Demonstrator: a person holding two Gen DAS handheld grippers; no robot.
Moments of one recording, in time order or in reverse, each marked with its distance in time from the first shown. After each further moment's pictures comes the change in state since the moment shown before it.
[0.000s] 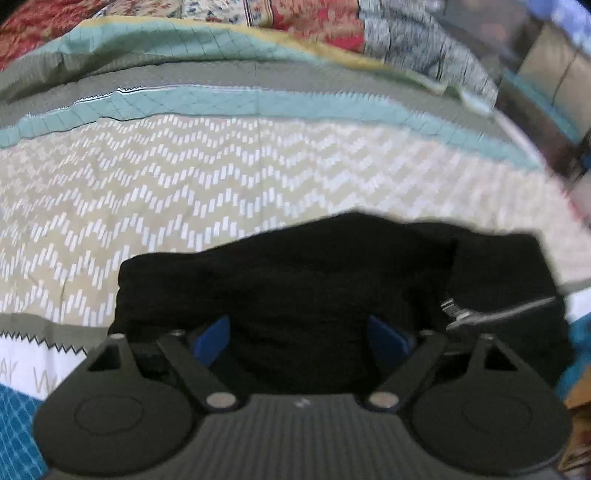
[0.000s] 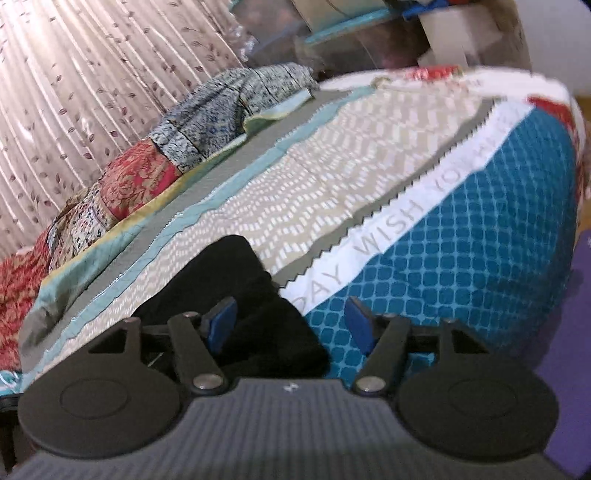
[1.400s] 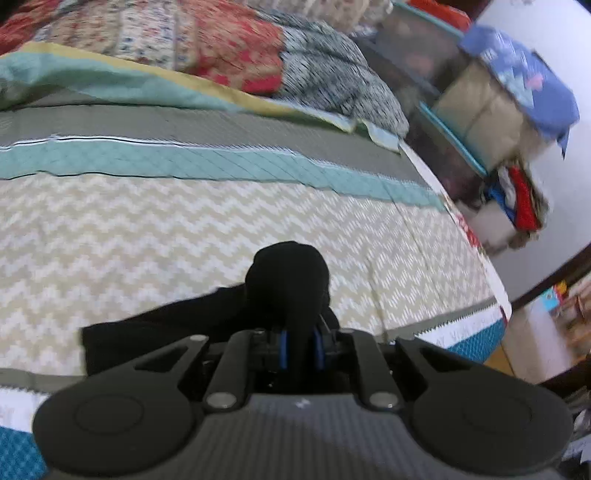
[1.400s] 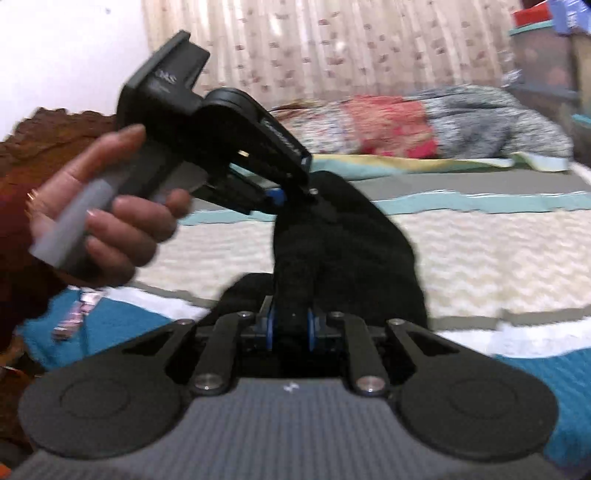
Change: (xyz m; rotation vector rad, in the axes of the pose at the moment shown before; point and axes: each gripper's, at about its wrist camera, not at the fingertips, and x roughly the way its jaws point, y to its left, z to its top) left arm -0.070 -0.011 0.062 0.028 -0.002 -0.267; right arm -0.056 0.208 -0.088 -0.642 0.121 0.482
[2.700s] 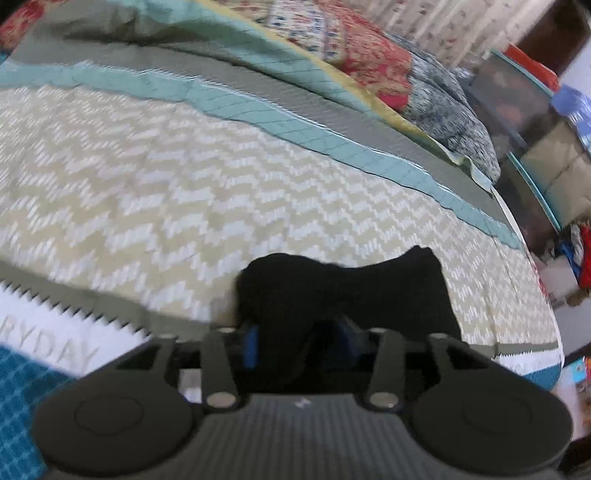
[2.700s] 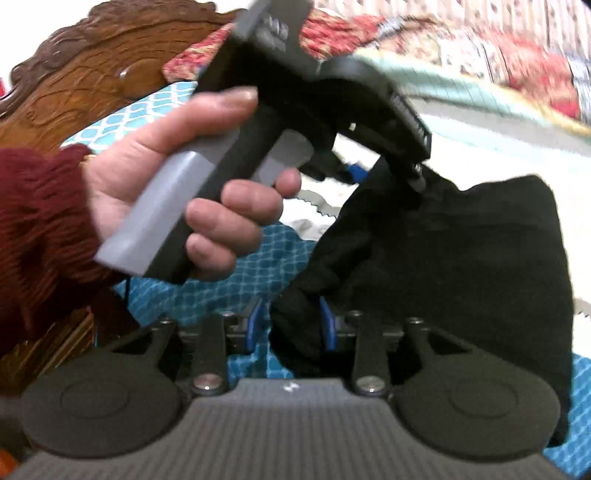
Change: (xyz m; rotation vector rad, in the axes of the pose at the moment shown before) left arm -0.002 0.131 -0.068 -0.229 -0.085 0.148; right arm 0.072 0.103 -0.031 -0.208 0.286 0.227
